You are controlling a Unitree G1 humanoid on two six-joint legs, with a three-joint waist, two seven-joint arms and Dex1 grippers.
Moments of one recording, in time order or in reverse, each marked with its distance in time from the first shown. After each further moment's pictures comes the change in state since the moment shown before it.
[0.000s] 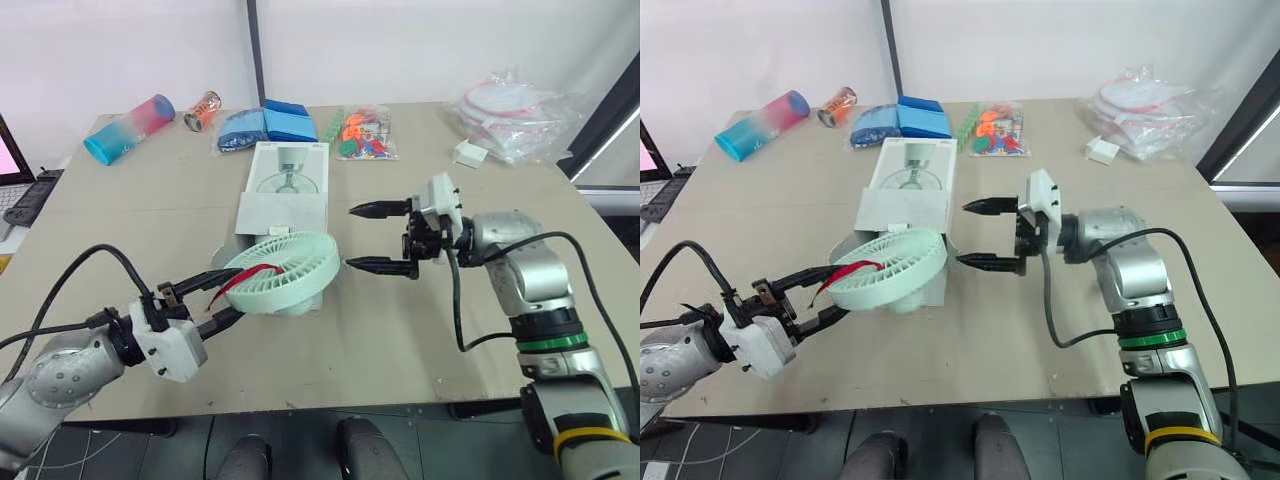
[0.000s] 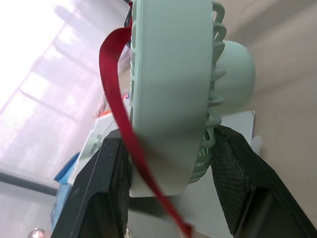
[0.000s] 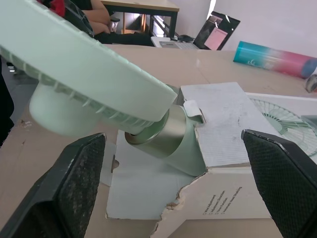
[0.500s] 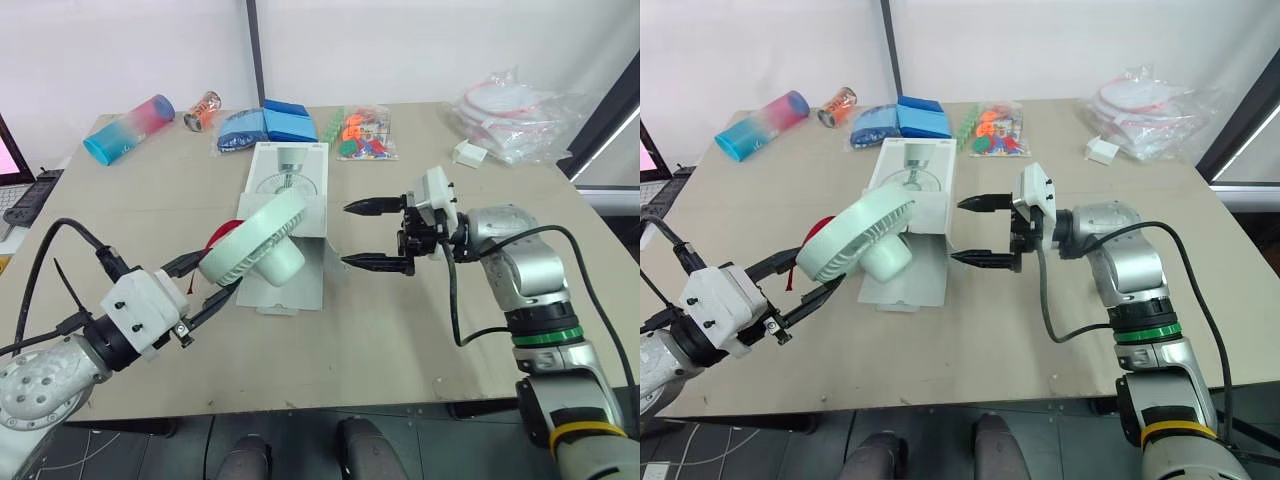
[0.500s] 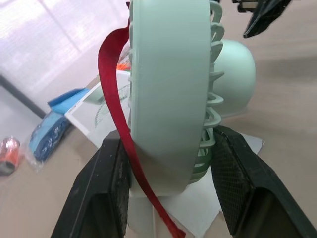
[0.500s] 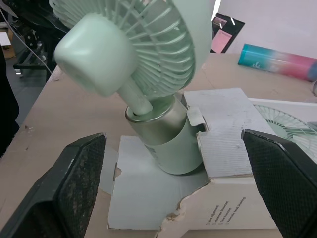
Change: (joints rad) left arm 0.112 -0.168 0.289 -0.386 -0.379 0.688 0.086; right arm -0.029 0.025 0.013 0.009 -0.003 0.025 0.000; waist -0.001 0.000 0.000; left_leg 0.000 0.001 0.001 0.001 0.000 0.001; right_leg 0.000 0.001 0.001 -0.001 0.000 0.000
